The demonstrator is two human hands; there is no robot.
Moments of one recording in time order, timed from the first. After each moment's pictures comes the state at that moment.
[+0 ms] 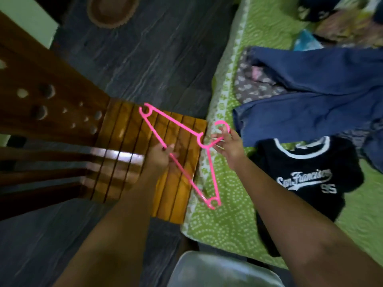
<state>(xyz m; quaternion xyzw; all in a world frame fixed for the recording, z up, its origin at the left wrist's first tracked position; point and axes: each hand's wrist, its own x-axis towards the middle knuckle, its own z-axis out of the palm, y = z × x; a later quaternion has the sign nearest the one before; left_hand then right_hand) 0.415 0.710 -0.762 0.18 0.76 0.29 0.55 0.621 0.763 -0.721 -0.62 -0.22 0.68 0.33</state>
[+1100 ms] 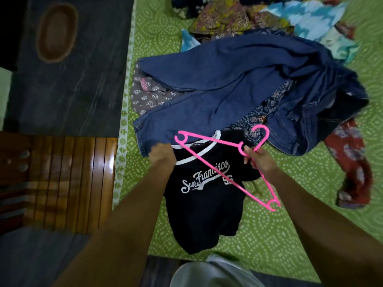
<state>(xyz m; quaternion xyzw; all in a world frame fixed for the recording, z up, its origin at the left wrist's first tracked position) 0.804 0.796 -0.713 0.57 0.74 -0.30 0.17 1.087 0.755 -0.752 -0.68 -0.27 0.63 0.26</state>
